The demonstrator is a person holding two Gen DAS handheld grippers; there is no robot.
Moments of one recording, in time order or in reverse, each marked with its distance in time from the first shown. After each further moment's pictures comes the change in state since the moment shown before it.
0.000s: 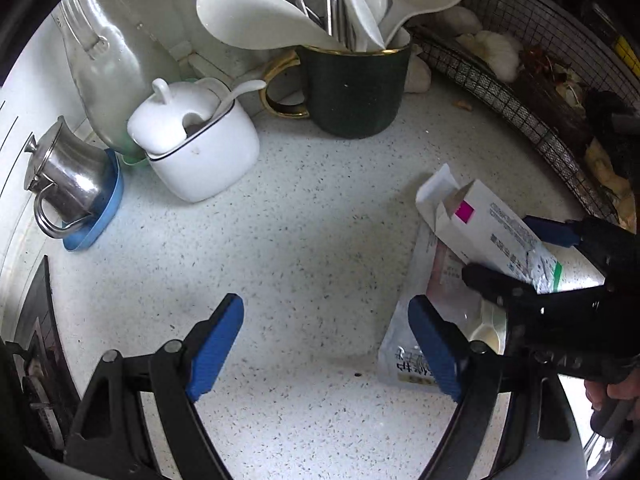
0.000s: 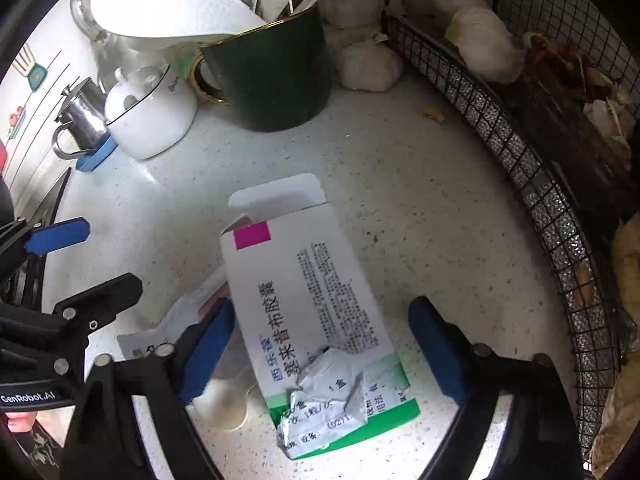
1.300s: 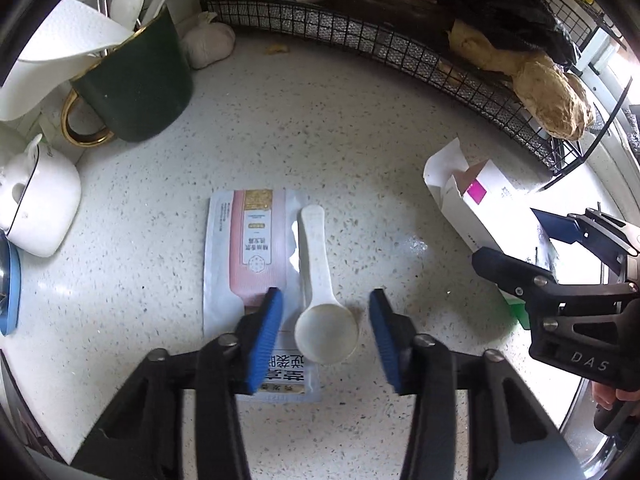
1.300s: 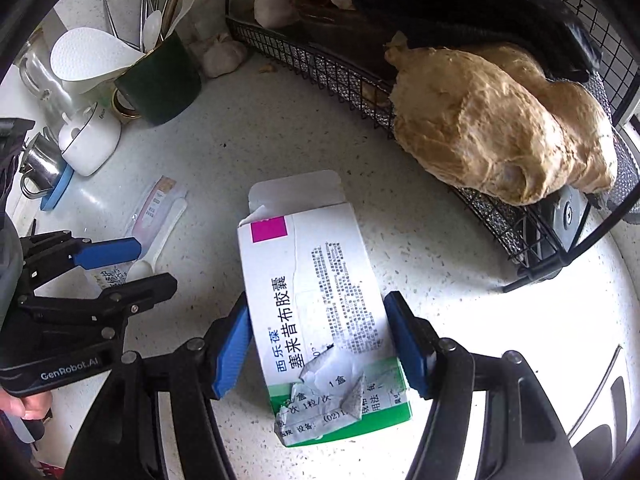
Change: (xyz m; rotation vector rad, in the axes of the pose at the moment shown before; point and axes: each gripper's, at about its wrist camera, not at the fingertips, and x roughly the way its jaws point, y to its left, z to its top) left arm 0.008 -0.115 -0.014 0.329 0.072 -0.243; right arm -0.063 -0.056 -0.090 0.322 -0.008 -0.173
